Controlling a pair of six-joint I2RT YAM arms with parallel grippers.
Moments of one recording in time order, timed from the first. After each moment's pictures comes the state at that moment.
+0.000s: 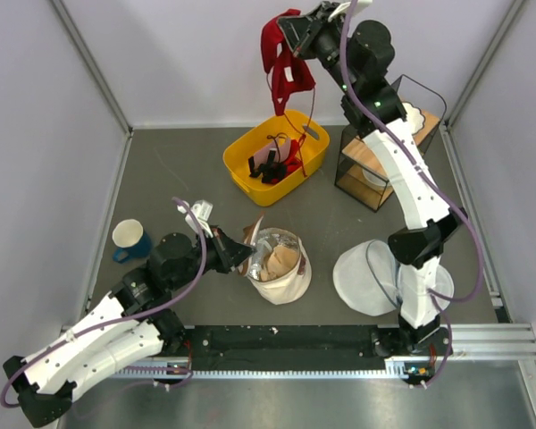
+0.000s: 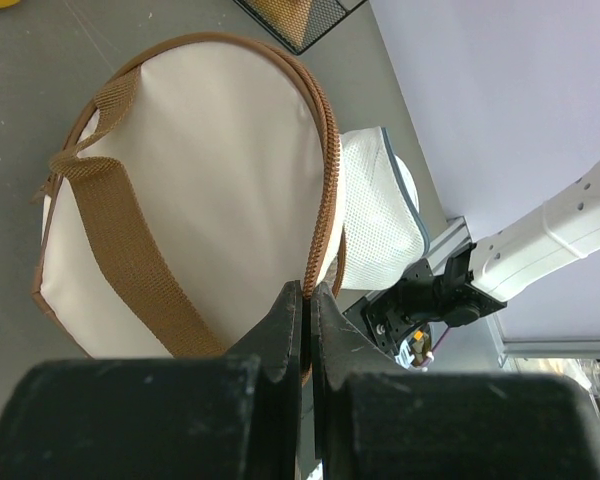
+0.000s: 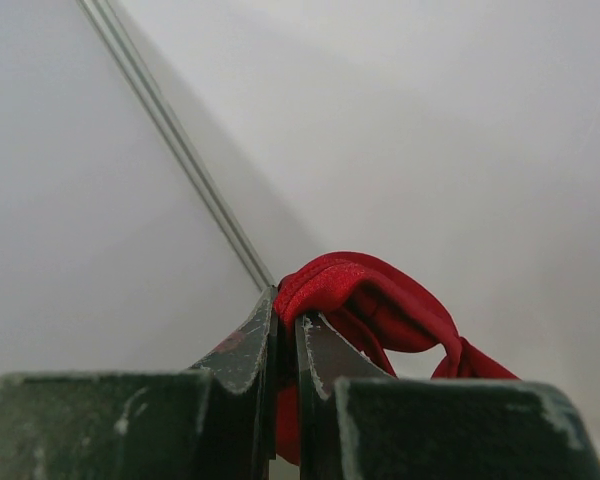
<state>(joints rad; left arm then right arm) -0.83 0.58 0.63 -0.32 0.01 -0.83 0.54 2.01 2.52 -0.17 -0.07 0.44</state>
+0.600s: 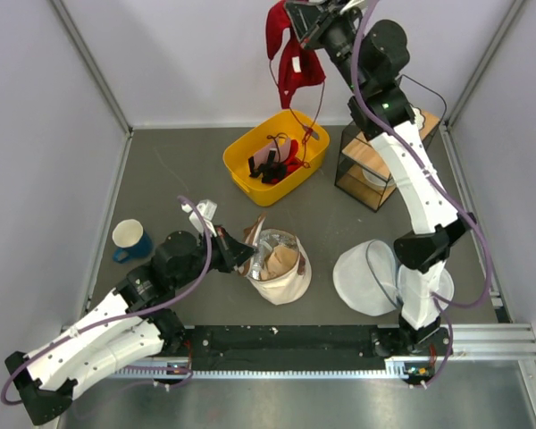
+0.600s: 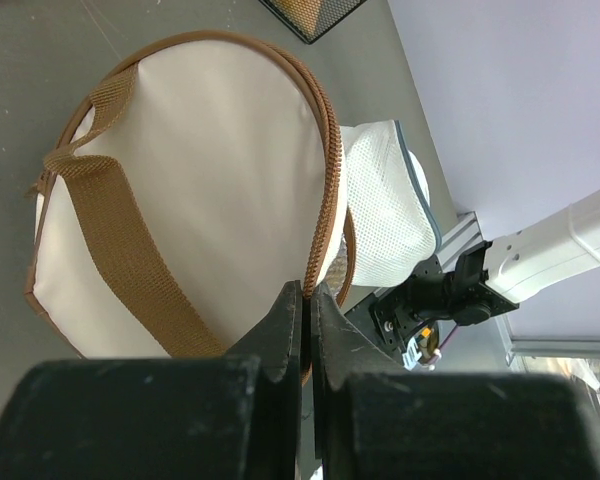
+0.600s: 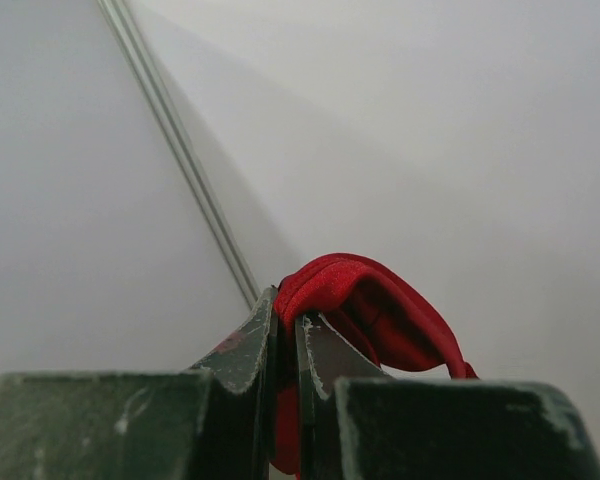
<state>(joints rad) -0.83 0.61 0.63 -0.31 0.01 -0.83 0.54 1.95 2.50 -0.04 -0.07 0.40</state>
